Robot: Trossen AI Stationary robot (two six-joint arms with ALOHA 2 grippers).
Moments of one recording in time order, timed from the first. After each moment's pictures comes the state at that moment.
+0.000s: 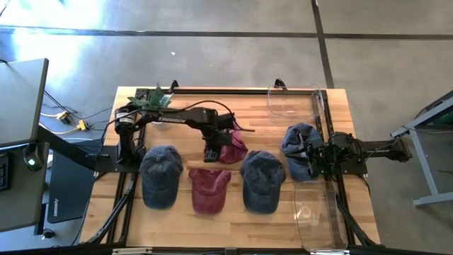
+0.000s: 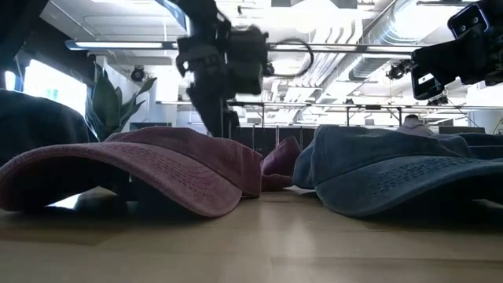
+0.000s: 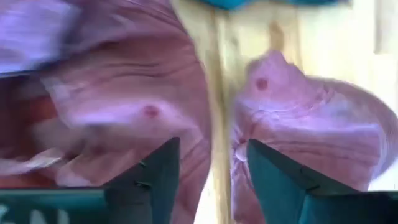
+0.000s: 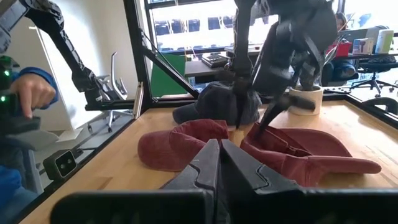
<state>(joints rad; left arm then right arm) 0.19 1.89 1.44 -0.86 0.40 0.20 0.04 0.03 0.01 0.05 -0.12 0.10</state>
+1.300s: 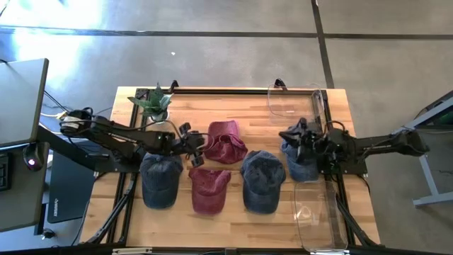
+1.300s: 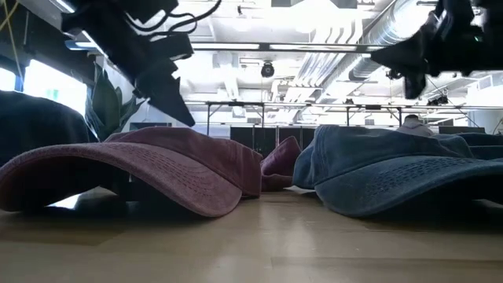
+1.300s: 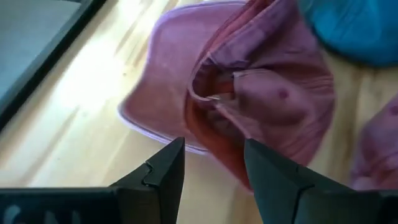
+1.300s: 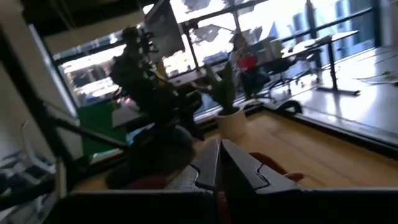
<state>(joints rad) -0.09 1.31 0.70 -0.18 -0.49 -0.24 -0.01 0.47 0.08 0.49 0.21 0.31</state>
